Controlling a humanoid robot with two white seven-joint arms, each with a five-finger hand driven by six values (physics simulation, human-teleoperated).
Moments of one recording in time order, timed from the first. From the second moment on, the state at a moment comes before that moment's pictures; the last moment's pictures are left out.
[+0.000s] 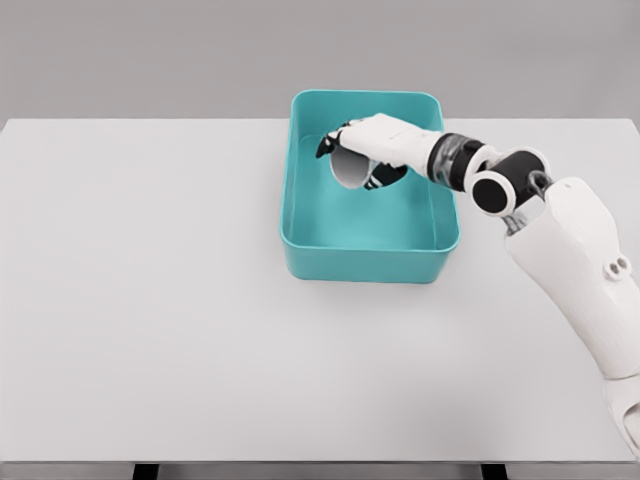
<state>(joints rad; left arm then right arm) 0.02 0.00 -0.13 -0.03 0.18 0.00 0.03 -0.74 -0.33 0.60 -1.38 0.64 -0.16 0.61</state>
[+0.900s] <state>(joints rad) 0.02 0.00 -0.13 -0.03 0.18 0.00 0.03 -0.40 -0.54 -0.04 -1.50 0.17 -0.17 0.61</state>
